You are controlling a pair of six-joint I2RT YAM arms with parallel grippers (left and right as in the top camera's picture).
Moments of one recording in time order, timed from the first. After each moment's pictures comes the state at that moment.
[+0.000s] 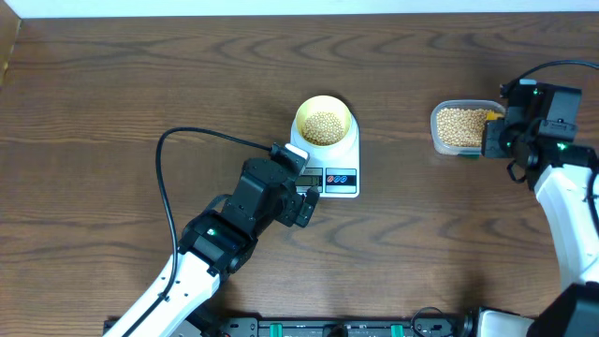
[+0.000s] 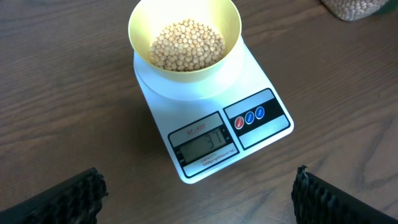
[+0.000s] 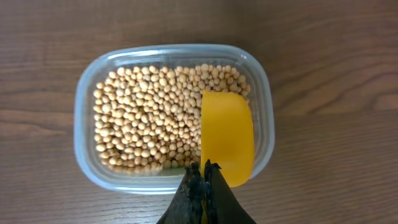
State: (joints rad) left arm -0.60 1.08 0.71 -0.39 -0.05 -0.07; right arm -0.17 1.46 1.03 -0.51 -0.06 -0.12
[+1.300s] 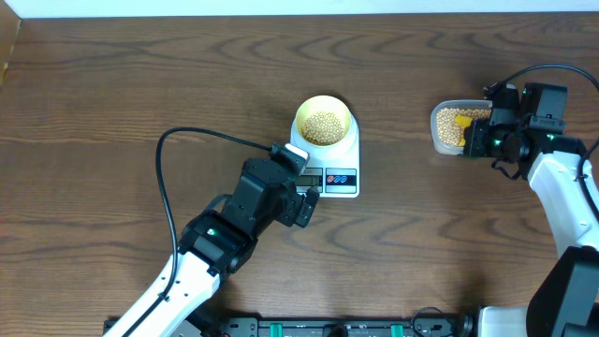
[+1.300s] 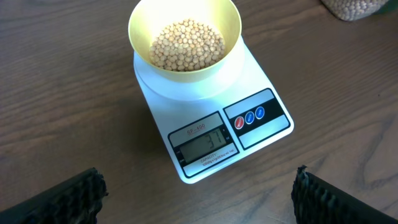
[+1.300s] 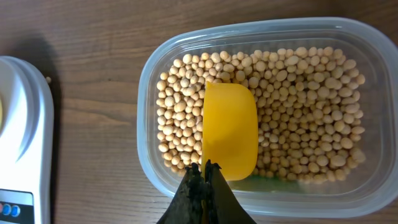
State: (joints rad) left arm -0.60 1.08 0.71 -0.39 -0.05 -0.07; right arm -0.17 1.56 1.03 -0.49 -0.31 -0.04
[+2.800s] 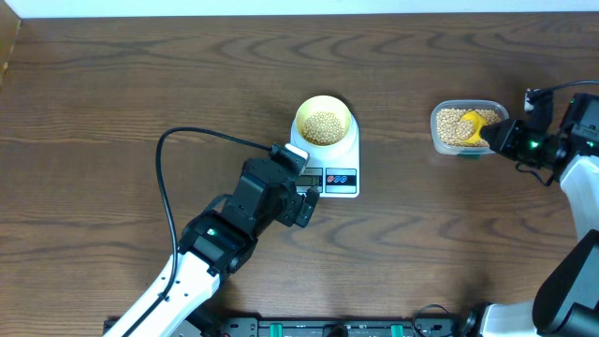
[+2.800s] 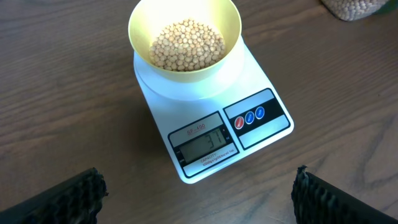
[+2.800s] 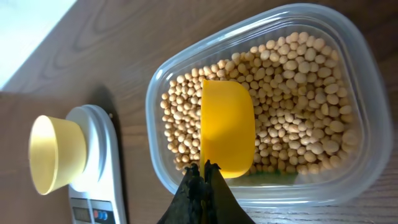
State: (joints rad) left arm -0.60 1.08 0.71 -0.39 -0.05 -0.07; right arm -0.39 1.61 1.03 -0.46 -0.66 0.12
